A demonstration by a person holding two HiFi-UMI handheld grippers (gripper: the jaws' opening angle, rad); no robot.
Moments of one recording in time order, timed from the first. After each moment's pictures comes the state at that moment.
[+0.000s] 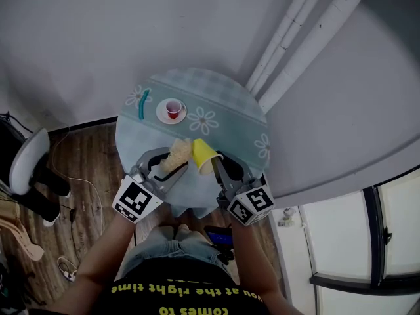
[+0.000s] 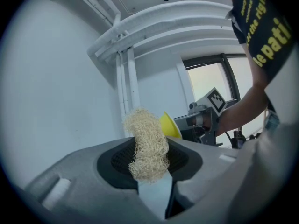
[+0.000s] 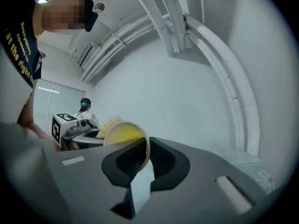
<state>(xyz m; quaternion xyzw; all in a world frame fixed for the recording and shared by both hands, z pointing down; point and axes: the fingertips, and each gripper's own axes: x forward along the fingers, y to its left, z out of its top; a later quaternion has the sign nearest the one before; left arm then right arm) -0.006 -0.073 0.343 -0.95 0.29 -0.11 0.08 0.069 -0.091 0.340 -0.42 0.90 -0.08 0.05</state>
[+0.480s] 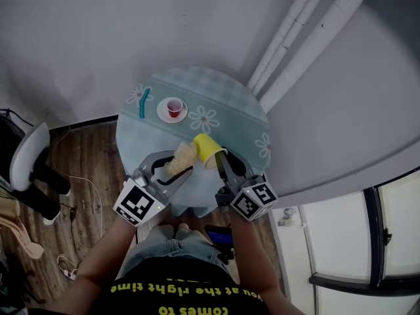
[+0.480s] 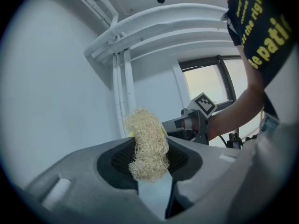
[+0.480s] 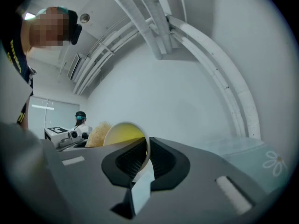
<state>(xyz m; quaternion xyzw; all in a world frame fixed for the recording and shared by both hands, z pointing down) 0.000 -0.059 0.338 -0.95 0.27 -0.10 0.08 0.079 -0.103 0.343 -0.43 0.89 -0.14 0.10</state>
